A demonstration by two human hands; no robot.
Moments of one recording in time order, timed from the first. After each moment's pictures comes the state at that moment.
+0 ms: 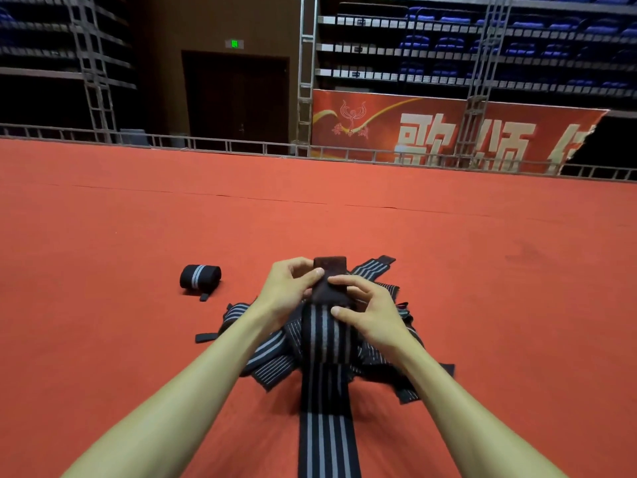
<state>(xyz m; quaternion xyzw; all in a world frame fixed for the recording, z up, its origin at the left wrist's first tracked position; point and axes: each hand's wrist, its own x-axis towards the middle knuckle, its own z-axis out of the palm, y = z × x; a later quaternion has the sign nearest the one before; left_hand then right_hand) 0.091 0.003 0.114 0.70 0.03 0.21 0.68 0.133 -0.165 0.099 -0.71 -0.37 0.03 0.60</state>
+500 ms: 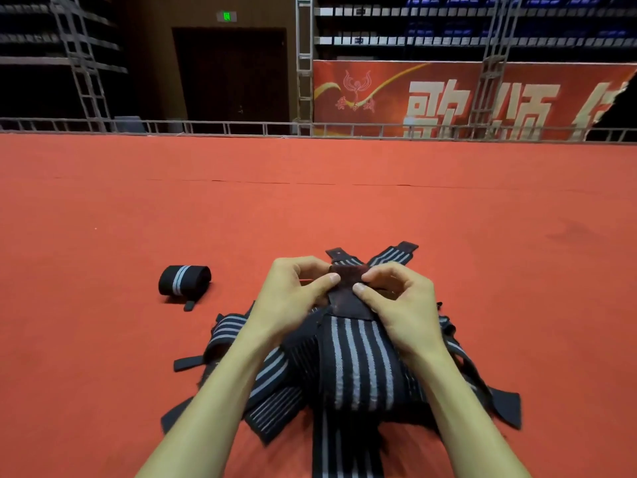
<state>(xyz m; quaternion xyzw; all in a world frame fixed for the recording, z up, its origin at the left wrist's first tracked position) 0.140 0.027 0.099 0.78 0.01 0.23 0.59 0.198 -0.128 0.080 -0.68 -0.26 -0.09 0.68</state>
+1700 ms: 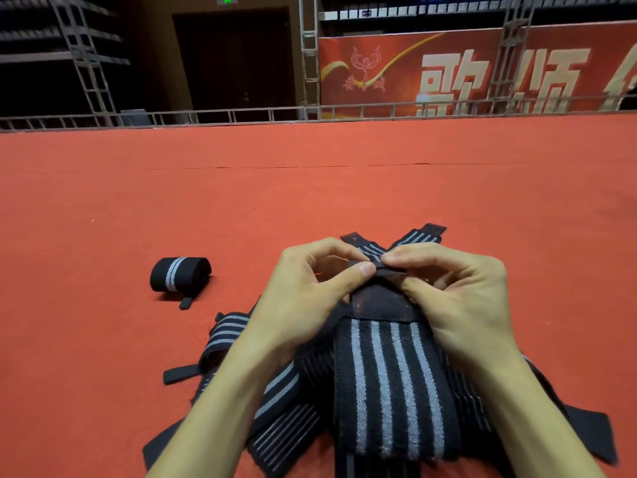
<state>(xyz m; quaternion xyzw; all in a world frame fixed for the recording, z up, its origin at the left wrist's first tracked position) 0.149 0.031 0.093 0.76 -0.02 0.20 0.61 0.218 -0.121 0.074 -0.61 -0.37 -0.13 0.69</state>
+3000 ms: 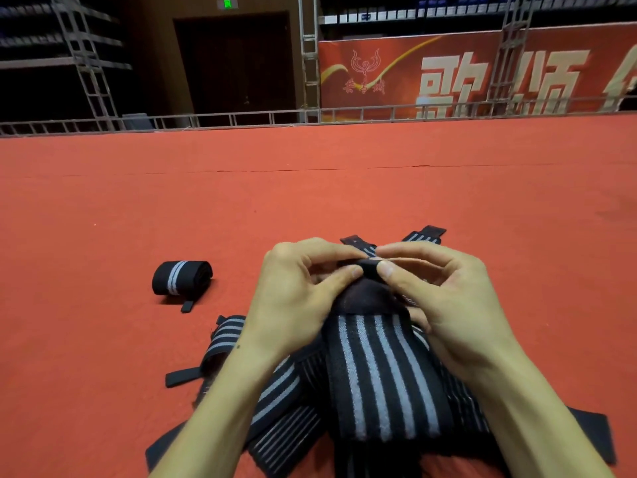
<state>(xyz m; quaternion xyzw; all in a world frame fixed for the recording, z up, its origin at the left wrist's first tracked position) 0.143 0.034 0.101 0.83 -0.07 0.32 0.46 0.204 -0.121 0.086 -0.61 -0.26 0.03 0.75</state>
